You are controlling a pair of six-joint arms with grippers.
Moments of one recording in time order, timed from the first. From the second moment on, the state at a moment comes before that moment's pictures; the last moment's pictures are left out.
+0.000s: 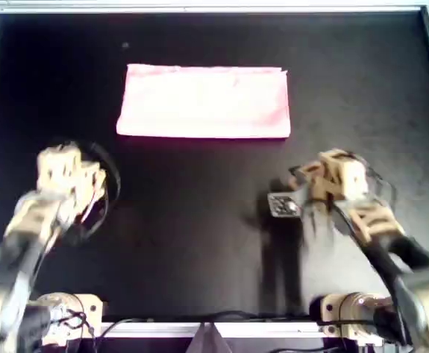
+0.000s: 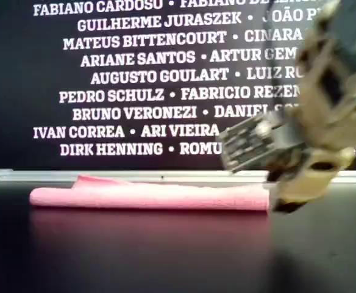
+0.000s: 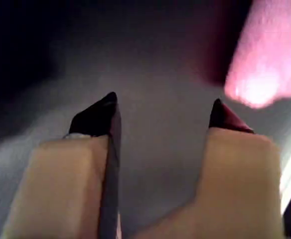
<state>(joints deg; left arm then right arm) -4.7 99.4 128.2 19.4 7.1 3.3 16.8 92.0 126.7 14.7 -6.5 0.7</state>
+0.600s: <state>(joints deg) -9.1 74.9 102.1 19.1 6.8 3.3 16.9 67.9 98.2 14.7 -6.4 4.9</state>
